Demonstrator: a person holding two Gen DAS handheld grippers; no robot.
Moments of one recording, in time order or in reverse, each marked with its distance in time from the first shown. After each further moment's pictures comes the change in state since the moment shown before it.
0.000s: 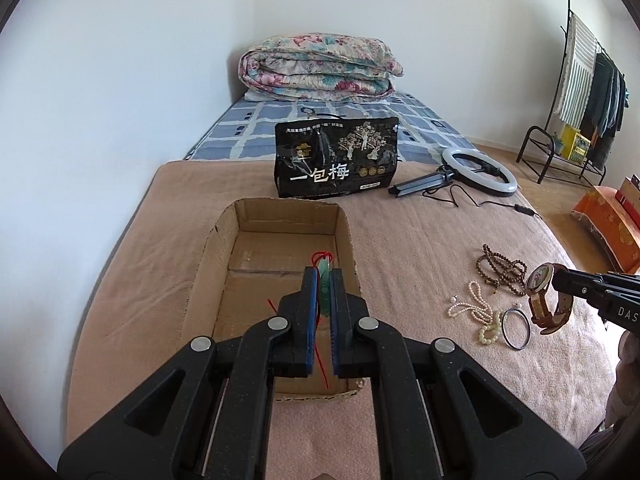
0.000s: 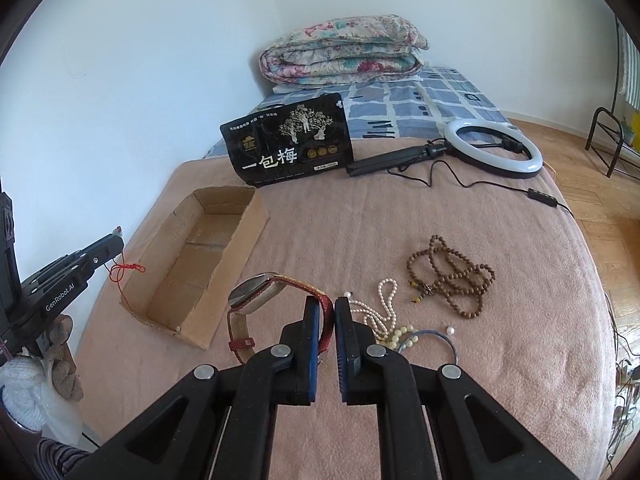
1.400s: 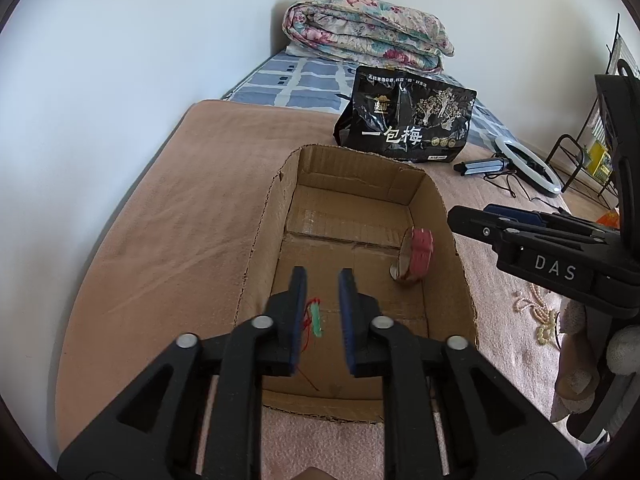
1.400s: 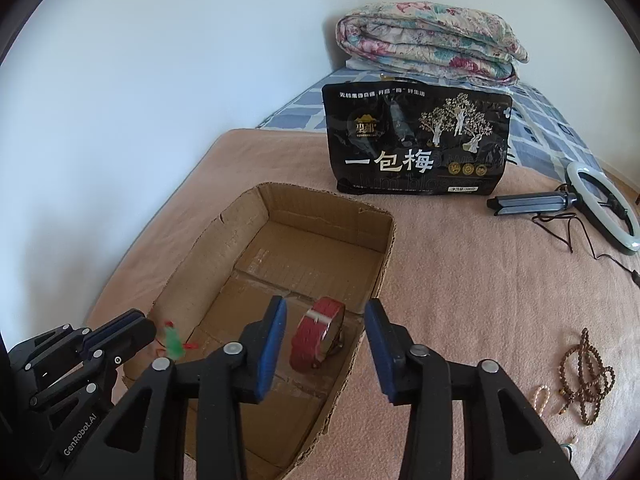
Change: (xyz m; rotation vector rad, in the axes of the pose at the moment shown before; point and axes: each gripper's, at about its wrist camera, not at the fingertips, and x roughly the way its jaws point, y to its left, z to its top) left arm 0.065 0.079 -0.022 -0.130 0.124 0.038; right arm 0.146 0.137 0.058 -0.164 0.050 0.049
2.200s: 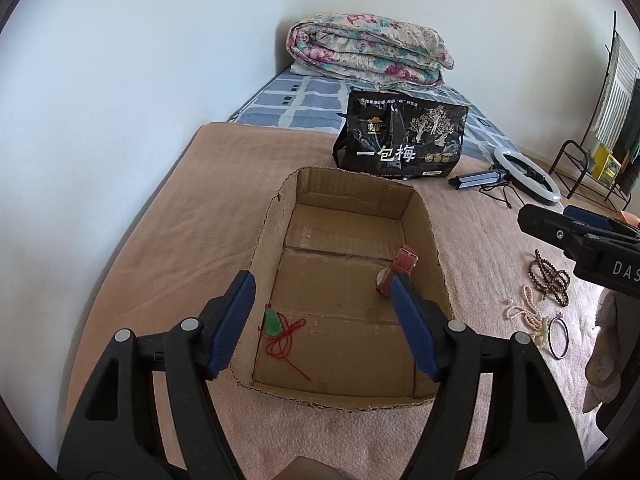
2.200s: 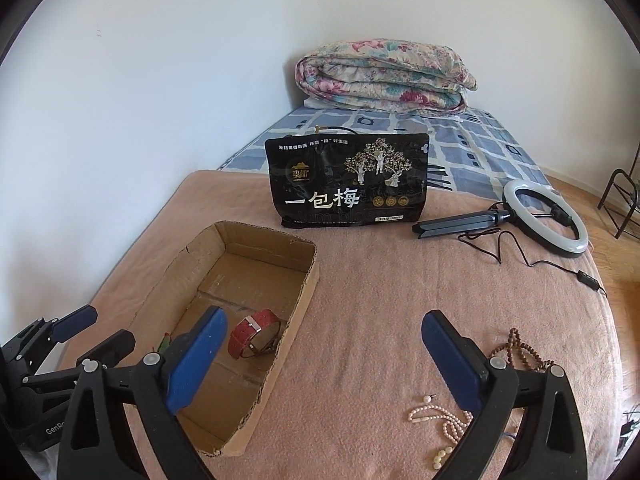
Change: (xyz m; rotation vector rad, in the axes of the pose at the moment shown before) left arm -0.032 -0.022 0.000 0.023 -0.070 0.031; right arm -0.073 -0.044 -0.011 0.044 -0.115 -0.113
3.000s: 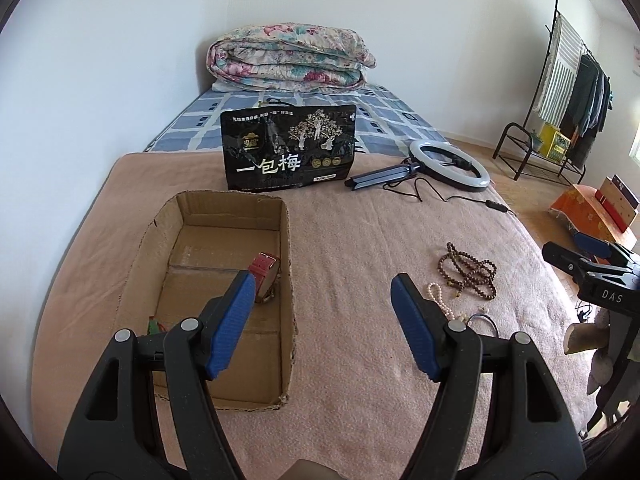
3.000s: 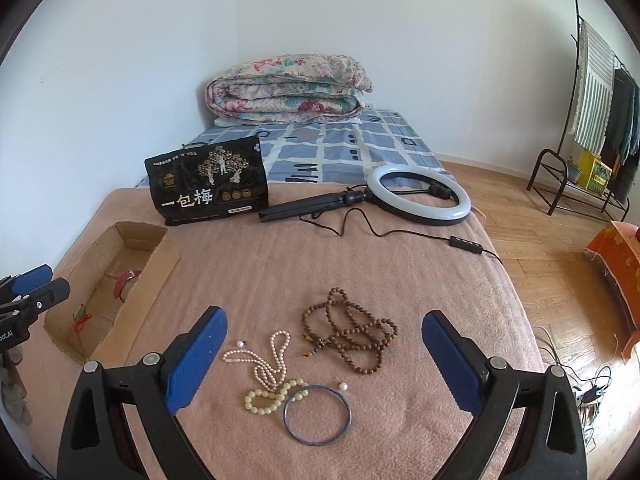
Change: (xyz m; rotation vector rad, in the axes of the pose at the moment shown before) left arm -0.019 -0.116 0.004 0.111 -0.017 -0.179; right arm -0.084 -0.165 -0.063 0.099 -0.038 -0.228
